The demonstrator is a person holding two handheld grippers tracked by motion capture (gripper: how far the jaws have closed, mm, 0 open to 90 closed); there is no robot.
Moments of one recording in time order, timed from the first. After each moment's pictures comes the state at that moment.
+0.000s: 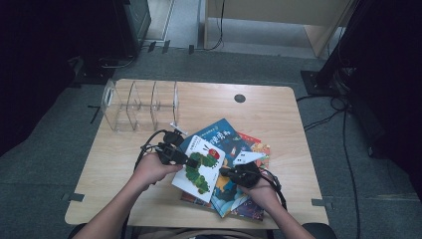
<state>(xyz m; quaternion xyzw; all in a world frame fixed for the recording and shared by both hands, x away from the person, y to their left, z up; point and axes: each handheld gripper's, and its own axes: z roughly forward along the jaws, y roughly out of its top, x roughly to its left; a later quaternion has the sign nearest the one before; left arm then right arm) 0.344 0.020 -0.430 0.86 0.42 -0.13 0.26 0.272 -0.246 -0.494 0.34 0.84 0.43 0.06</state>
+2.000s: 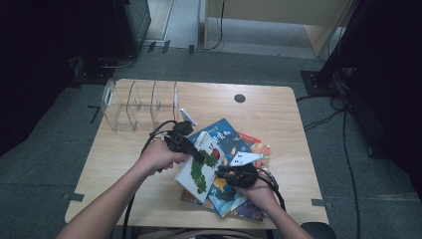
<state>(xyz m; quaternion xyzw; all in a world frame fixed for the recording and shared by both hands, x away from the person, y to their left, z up) 0.370 -0.004 -0.410 0.85 0.42 -0.24 0.22 0.272 -0.238 -0.496 0.31 0.84 0.44 0.07</state>
